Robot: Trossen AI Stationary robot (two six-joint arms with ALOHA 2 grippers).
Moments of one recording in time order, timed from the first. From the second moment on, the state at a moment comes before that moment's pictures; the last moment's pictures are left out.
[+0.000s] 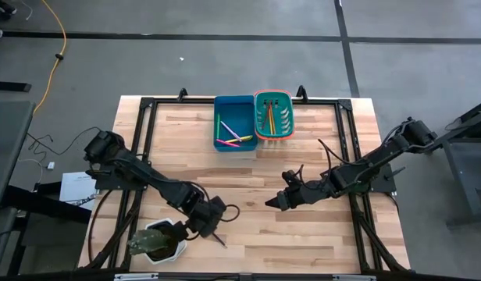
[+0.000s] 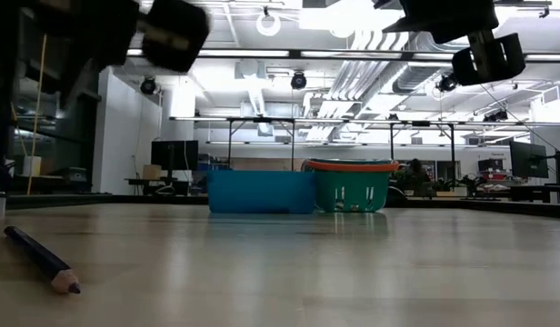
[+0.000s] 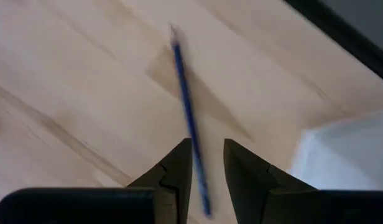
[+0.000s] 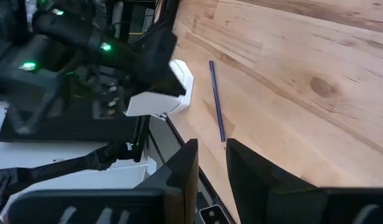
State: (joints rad) left arm -0.38 1.71 1.19 -0.72 0.18 0.41; right arm 0.47 1.33 0.77 0.09 0.27 1.48
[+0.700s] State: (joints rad) left arm -0.27 1.74 1.31 -0.82 0.17 0.81; right arm 0.47 1.33 0.77 0.07 0.25 1.48
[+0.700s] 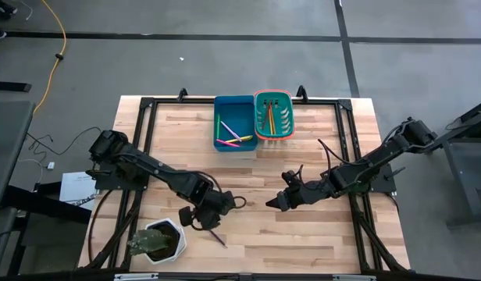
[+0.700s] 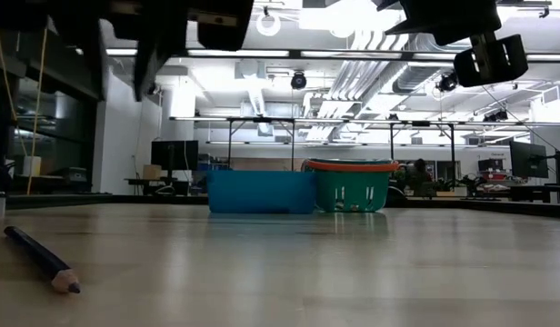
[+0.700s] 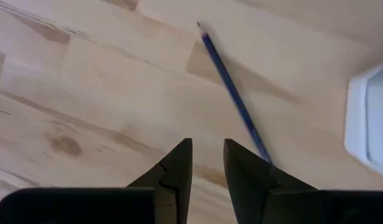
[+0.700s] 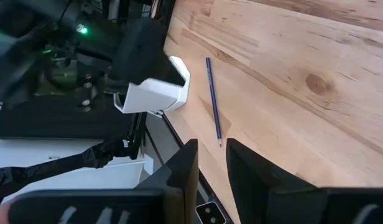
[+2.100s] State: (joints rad) left arm -0.06 1.75 1.31 -0.89 0.07 0.06; right arm 0.26 1.29 0.77 0.00 0.06 1.24
